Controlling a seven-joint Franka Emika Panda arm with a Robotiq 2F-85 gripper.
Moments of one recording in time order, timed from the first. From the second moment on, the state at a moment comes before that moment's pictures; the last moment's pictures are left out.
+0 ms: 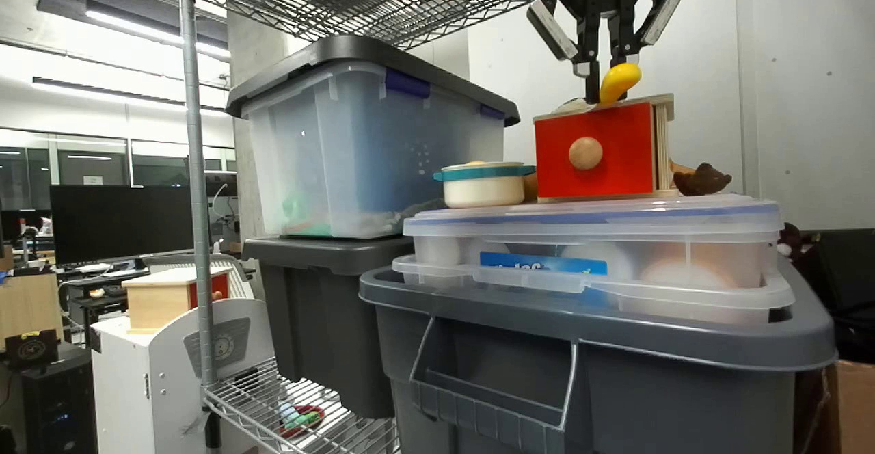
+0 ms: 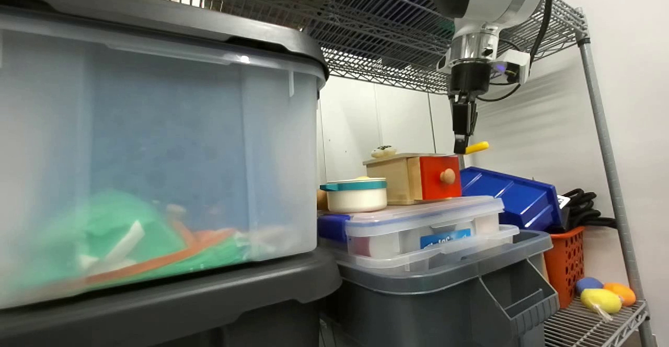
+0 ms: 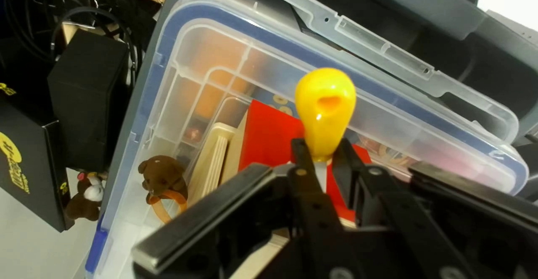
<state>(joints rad) -0.21 0.16 -0.07 -1.70 0.16 2.07 -0.88</state>
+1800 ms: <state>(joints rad) -0.21 0.11 -0.07 -1.75 0.16 2.07 -0.89</state>
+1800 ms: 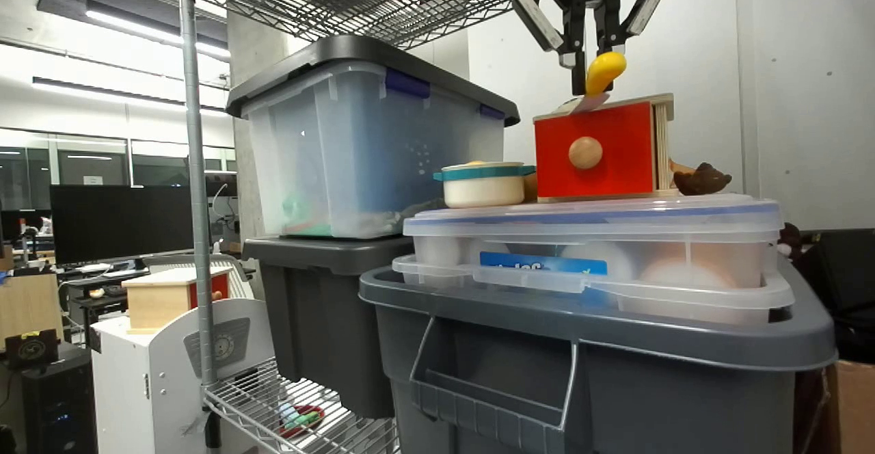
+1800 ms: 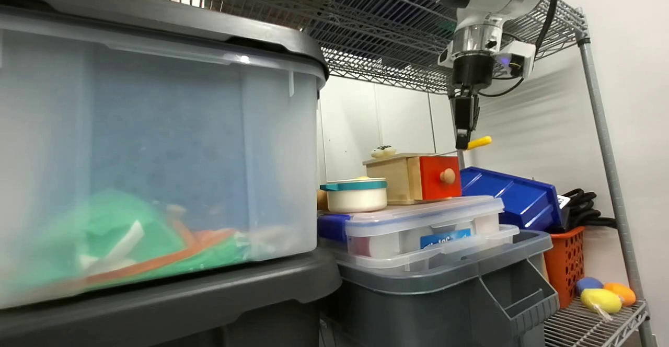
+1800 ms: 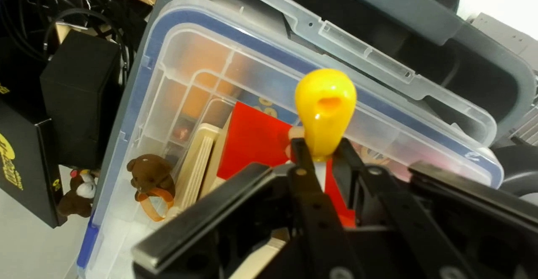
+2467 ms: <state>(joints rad) -0.20 0.06 -0.07 -1.82 0.16 2.07 -0.89</state>
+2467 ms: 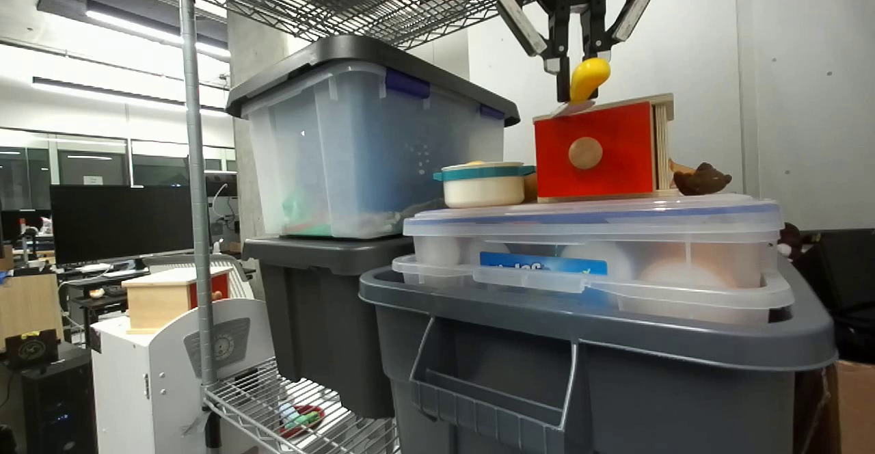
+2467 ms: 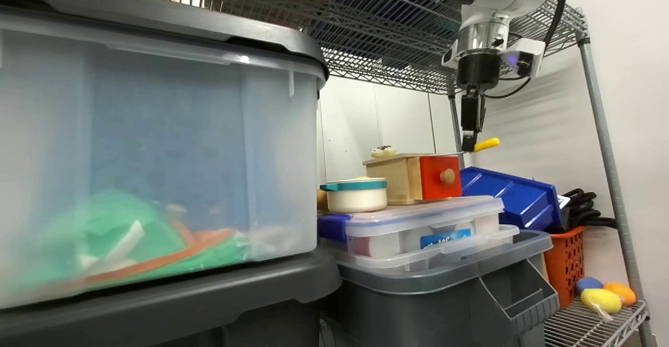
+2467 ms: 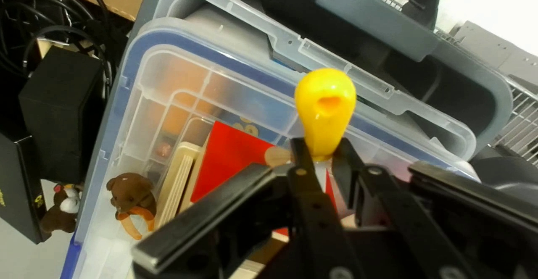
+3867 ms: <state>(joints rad) -0.20 -0.04 -0.08 -1.91 0.16 2.07 -0.89</state>
